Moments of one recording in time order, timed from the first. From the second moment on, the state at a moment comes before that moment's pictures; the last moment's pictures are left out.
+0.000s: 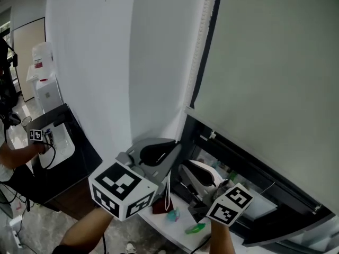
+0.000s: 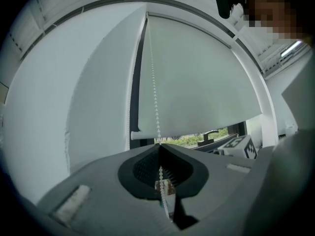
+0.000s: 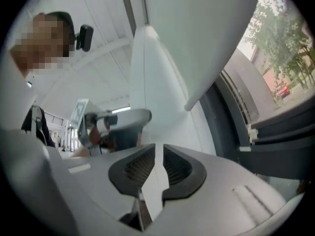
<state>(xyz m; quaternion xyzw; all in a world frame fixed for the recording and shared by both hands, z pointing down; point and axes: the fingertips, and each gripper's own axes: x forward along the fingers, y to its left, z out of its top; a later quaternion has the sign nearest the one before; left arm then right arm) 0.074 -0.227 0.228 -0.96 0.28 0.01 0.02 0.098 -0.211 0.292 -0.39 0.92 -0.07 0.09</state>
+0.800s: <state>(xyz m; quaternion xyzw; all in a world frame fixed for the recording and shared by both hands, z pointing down) 0.079 -0.232 0.332 -0.95 0.29 -0.08 -0.02 0.060 -0.234 0.178 -0.35 0.93 0.04 0.08</state>
